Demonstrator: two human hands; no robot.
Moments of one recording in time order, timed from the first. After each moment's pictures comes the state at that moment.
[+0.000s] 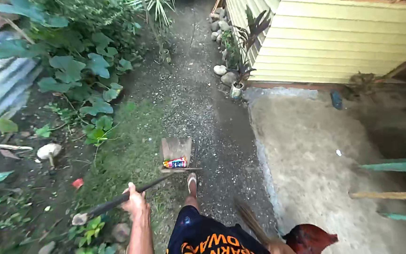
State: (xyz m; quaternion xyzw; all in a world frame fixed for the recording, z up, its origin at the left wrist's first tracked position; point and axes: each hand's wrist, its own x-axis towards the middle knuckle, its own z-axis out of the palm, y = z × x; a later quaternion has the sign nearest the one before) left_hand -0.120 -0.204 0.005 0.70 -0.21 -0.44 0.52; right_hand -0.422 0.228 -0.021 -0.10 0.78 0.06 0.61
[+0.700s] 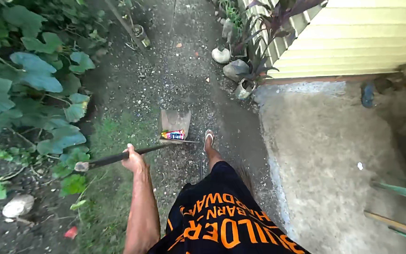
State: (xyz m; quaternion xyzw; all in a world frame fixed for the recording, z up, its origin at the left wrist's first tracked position) left_hand -0.497 -0.790 -0.054 0.72 -0.29 -0.43 0.45; right_hand -0.698 -0.319 -0.010 -0.03 0.77 -0.04 0.63
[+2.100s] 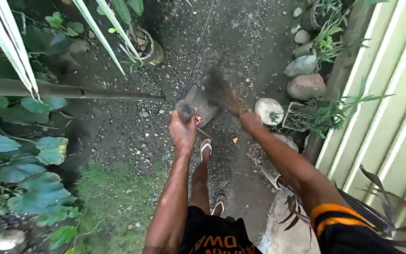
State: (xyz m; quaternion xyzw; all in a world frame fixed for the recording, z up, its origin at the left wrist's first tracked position) left_hand -1.121 -1.600 -0.220 0.70 -0.59 -0.40 0.09; right_hand -1.361 -1.508 -0.310 -0.46 0.74 0.31 0.39
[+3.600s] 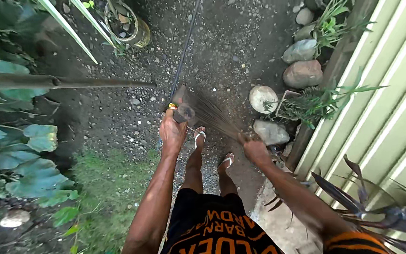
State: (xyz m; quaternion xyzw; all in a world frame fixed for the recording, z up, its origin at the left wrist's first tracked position) left_hand -1.113 -1.575 -0.226 0.67 -0.65 -0.36 -0.04; right_hand -1.346 -1.370 -0.246 -0.48 0.68 0.34 0.44
